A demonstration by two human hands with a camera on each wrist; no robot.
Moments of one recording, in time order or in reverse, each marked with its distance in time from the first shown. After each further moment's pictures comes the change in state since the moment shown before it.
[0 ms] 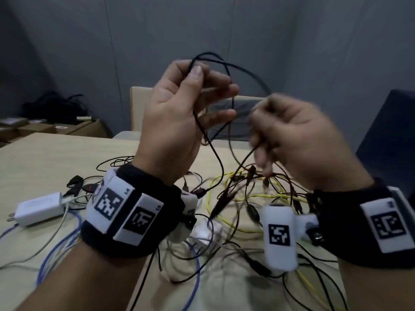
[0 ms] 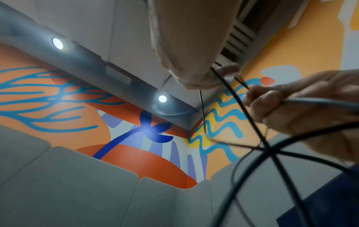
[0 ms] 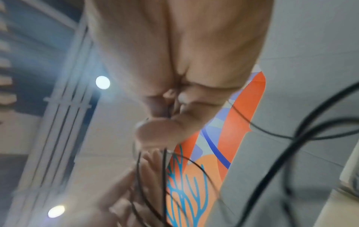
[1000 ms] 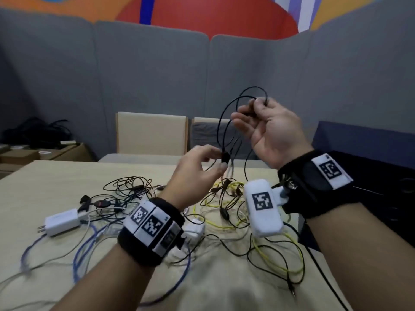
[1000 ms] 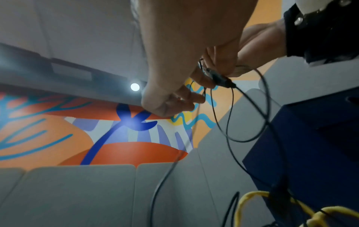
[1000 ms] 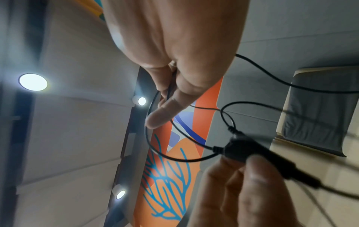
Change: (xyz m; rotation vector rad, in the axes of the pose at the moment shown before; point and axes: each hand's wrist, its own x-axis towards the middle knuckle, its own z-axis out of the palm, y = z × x) left_hand -0.046 0.015 0.022 0.972 -0.198 -0.069; right_hand -0.005 -0.093 -0.001 0.578 0.310 0.003
